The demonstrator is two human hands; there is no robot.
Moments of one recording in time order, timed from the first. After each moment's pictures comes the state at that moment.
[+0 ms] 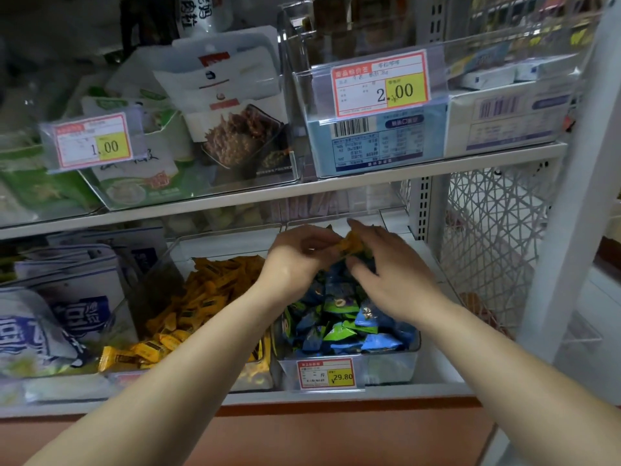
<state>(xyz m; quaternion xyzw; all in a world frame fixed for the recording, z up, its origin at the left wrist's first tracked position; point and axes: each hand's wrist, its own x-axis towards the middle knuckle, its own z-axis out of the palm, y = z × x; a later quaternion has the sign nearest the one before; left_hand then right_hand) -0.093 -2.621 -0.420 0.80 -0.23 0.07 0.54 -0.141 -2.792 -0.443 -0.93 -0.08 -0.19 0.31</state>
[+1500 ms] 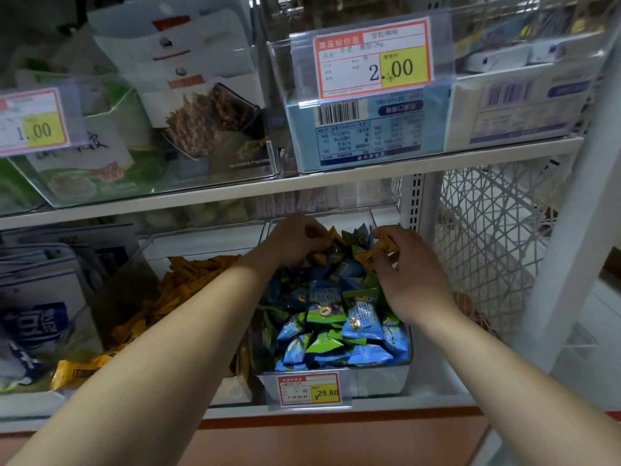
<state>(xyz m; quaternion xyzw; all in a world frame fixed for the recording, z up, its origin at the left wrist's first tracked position) 0.010 -2.643 -0.434 0.92 -0.25 -0.03 0.30 -0.125 -2.823 -0.474 -0.88 0.02 -0.26 0.40</state>
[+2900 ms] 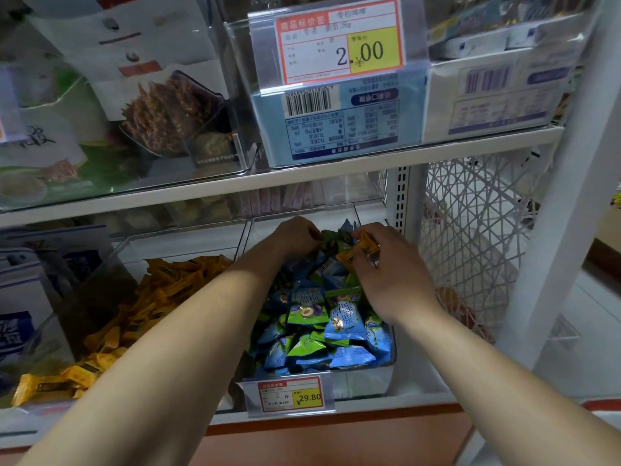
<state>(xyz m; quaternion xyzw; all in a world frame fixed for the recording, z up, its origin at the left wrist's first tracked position) 0.038 -2.682 -0.454 0.96 -0.21 -0.06 0.16 -0.125 -2.823 -0.474 -0.88 0.02 -0.26 0.41</state>
